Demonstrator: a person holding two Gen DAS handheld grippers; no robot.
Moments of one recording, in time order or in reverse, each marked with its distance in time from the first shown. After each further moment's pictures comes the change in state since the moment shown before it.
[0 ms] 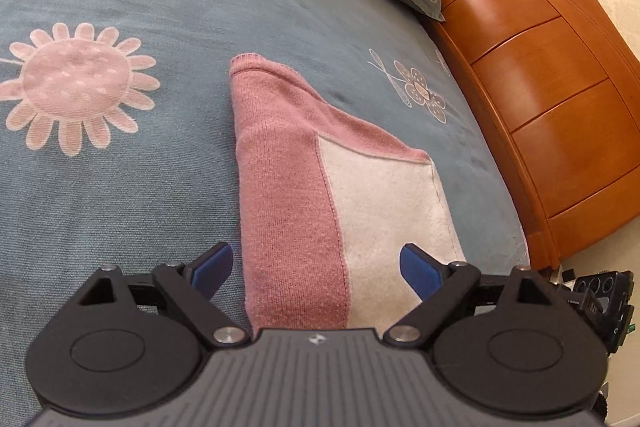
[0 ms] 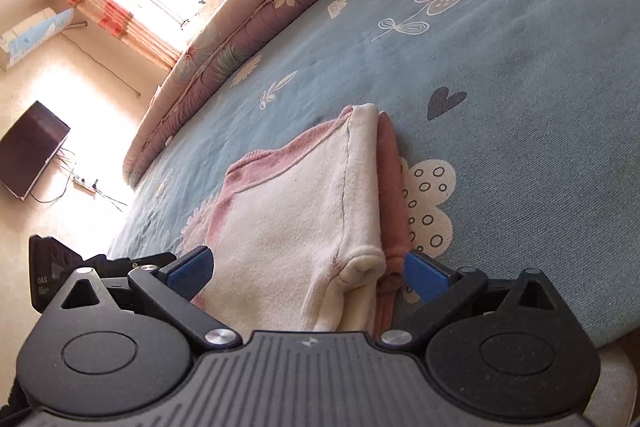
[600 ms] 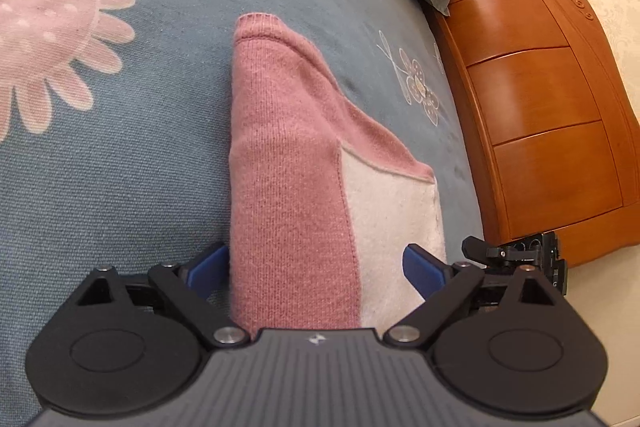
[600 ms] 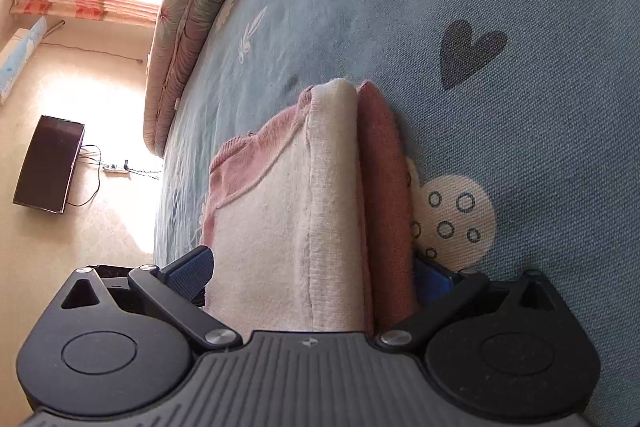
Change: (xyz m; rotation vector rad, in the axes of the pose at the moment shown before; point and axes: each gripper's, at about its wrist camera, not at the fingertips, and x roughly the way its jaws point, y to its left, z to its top) left arm 0.059 0.034 0.029 -0.154 0.112 -0.173; right arm 0.099 -0.040 0.062 0.211 0.314 0.123
